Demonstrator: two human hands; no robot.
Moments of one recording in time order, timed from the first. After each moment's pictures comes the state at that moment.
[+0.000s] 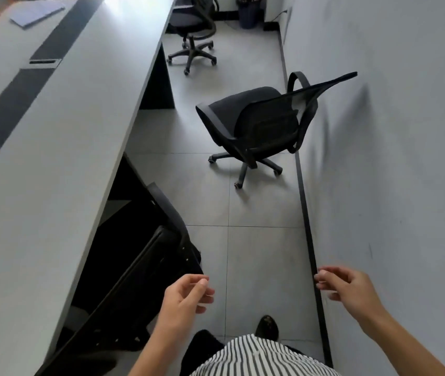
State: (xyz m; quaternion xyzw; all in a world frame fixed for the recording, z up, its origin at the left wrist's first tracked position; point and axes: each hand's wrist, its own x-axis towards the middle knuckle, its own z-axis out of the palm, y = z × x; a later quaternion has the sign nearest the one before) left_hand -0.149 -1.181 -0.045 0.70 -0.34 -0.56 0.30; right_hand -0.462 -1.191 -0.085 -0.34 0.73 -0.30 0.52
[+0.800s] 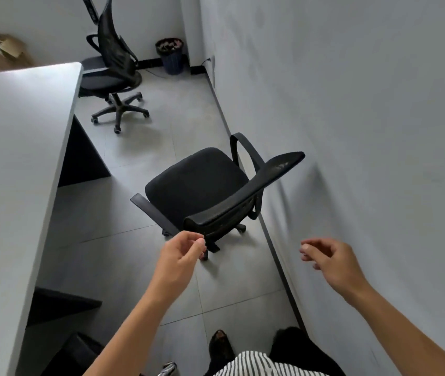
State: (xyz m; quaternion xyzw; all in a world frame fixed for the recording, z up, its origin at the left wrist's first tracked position) left_hand -0.263 -1.644 -0.007 0.58 -0.56 -0.53 0.27; right_hand -0.542 -1.552 -0.031 -0.34 0.76 -0.38 0.39
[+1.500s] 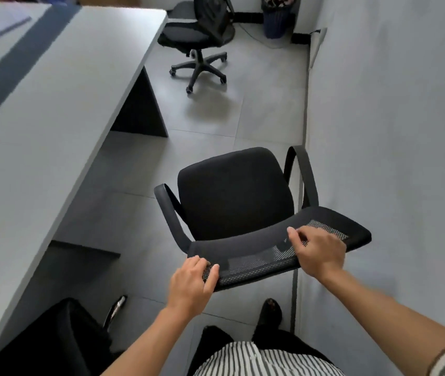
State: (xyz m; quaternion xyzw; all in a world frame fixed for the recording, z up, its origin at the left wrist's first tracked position) left_hand -0.317 -1.775 -0.137 0.74 -0.62 -0.24 0.08; right_hand -0.587 -1.872 -0.136 -0.68 0.71 -0.08 0.16
